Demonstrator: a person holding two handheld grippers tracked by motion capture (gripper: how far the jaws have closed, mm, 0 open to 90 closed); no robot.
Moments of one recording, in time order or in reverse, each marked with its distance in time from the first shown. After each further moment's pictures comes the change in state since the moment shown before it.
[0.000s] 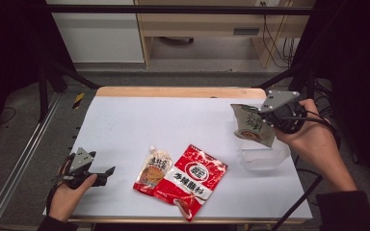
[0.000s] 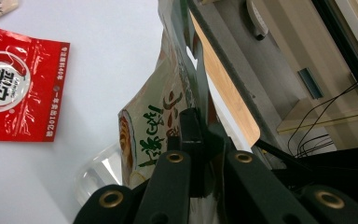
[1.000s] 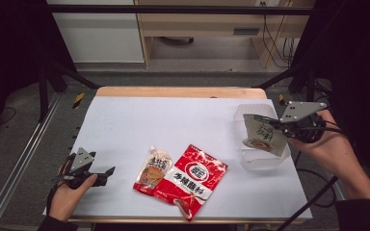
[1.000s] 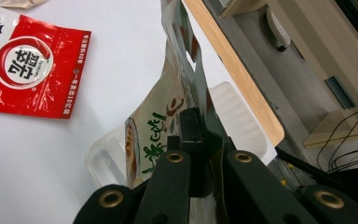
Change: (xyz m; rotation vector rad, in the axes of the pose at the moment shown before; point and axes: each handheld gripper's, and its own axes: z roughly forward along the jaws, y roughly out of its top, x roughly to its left) left arm 0.000 -0.001 0.001 0.013 0.005 0.001; right arm -0.010 -0.055 0.001 -0.086 0.103 0.016
